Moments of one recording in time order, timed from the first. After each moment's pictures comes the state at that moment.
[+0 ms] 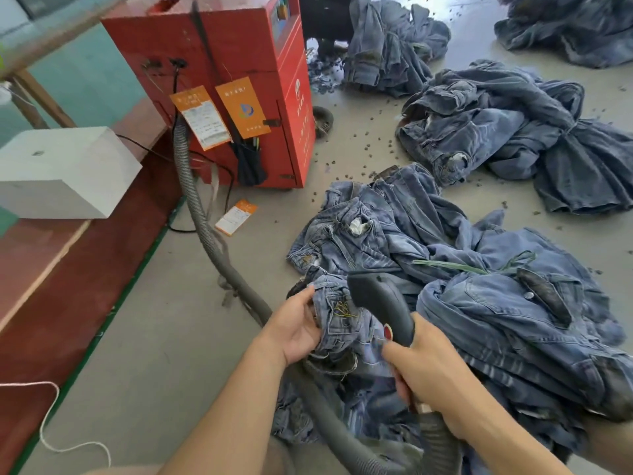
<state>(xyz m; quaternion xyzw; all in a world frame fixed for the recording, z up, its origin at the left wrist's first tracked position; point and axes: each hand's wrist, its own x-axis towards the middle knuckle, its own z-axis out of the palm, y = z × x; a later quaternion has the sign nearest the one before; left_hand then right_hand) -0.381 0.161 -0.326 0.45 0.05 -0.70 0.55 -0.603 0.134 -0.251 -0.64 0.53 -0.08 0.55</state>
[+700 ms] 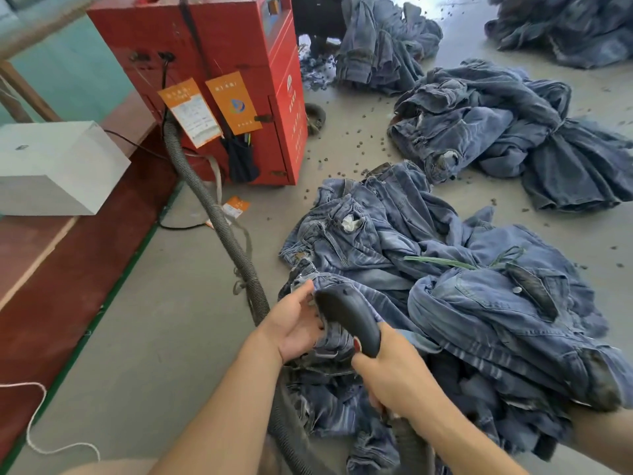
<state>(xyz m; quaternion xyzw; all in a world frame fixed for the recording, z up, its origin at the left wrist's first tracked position) -0.386 0.158 -0.332 0.46 0.01 -0.71 0.53 -0.588 0.154 -0.262 -0.69 0.52 -0.03 0.50</state>
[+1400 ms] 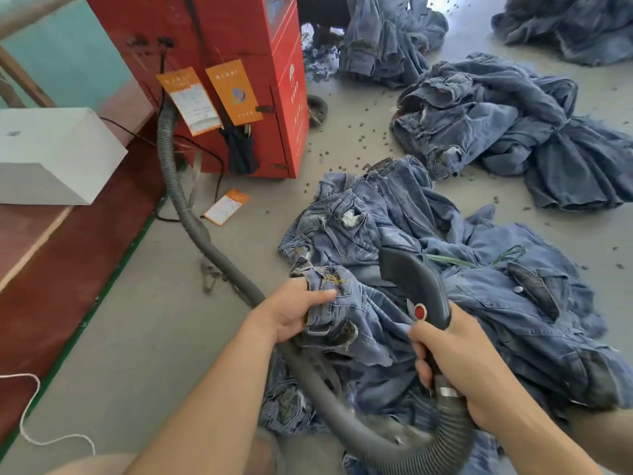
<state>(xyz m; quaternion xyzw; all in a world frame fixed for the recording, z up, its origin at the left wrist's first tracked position) -0.374 0.144 -0.330 0.58 -0.17 -0.65 0.46 -0.631 0.118 -0.237 -0.52 0.55 -0.17 0.63</state>
